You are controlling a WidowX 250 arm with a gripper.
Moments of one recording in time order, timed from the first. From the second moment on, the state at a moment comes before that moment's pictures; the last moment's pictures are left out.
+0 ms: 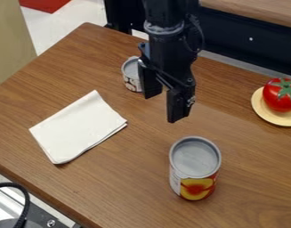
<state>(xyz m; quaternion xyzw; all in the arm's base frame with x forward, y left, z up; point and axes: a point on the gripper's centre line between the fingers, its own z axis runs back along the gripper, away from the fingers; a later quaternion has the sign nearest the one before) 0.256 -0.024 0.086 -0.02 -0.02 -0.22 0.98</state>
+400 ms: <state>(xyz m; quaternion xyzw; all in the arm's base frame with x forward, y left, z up) 0.266 -0.018 0.070 -0.01 -0.02 -0.13 0.99</state>
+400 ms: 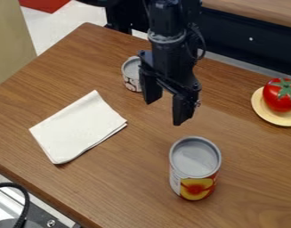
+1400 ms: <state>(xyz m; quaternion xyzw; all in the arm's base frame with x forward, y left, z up) 0.359 0.071 0.056 0.05 -0.16 0.18 0.97</state>
